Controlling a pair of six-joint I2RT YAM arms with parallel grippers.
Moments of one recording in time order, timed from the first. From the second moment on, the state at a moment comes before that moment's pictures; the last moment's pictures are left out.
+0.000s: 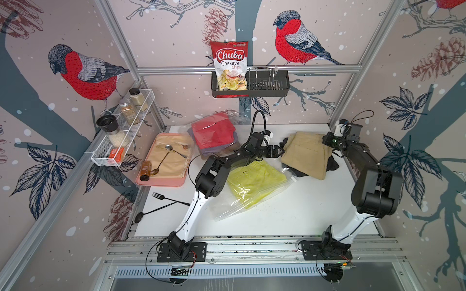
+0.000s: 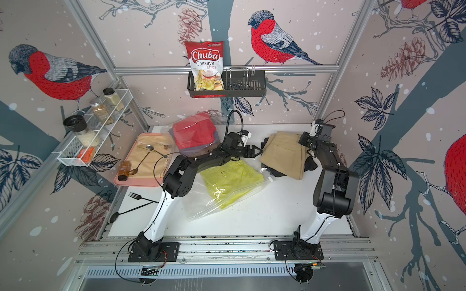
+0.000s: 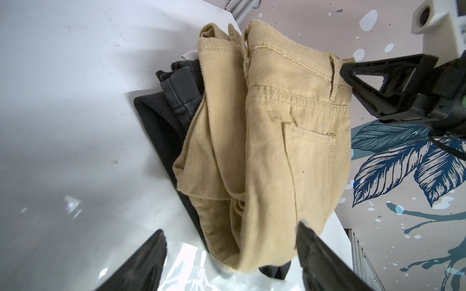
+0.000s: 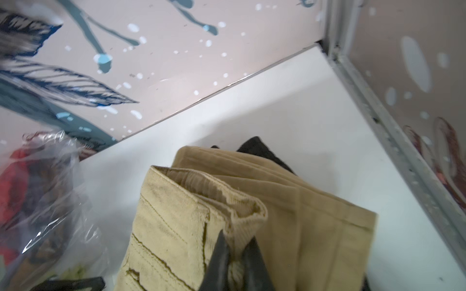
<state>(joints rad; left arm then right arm) -0.66 2.43 1.83 0.16 0.57 -0.60 -0.27 1.78 1.30 -0.19 -0.32 0.22</state>
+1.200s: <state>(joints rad) -0.71 2.47 1.85 0.09 0.60 -0.52 -0.39 1.93 1.25 -0.05 -0.44 0.32</state>
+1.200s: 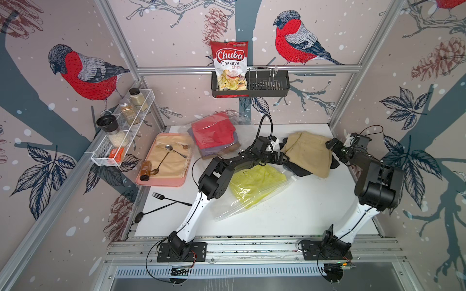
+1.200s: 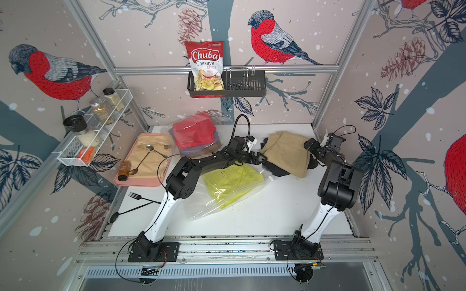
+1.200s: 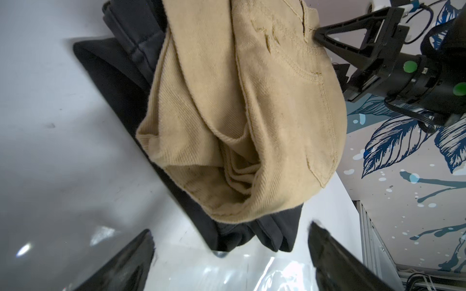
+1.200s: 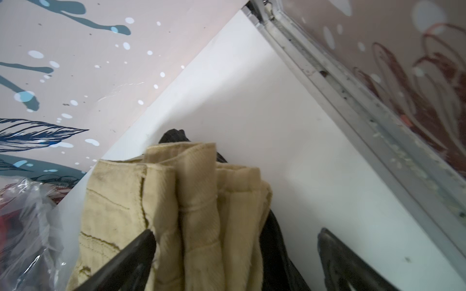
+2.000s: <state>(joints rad) -0.69 2.59 1.94 0.31 0.73 -0.77 -0.41 2.00 1.26 0.05 -0.63 0.37</state>
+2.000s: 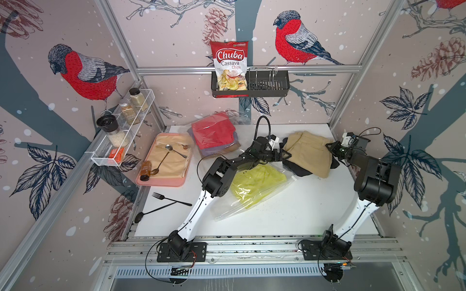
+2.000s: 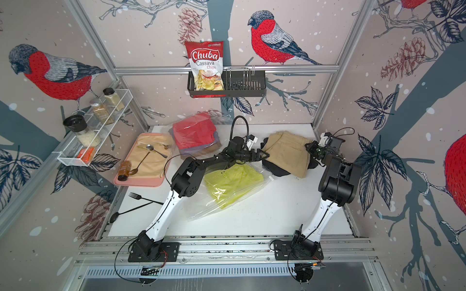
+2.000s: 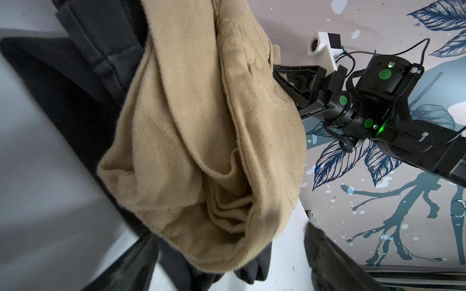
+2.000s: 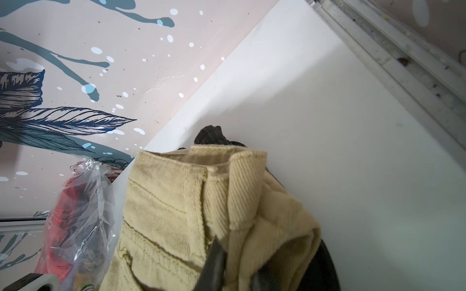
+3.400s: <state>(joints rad) -0.82 2.53 1.88 0.44 0.62 -0.94 -0.24 2.16 1.78 -0.29 -0.53 0.24</state>
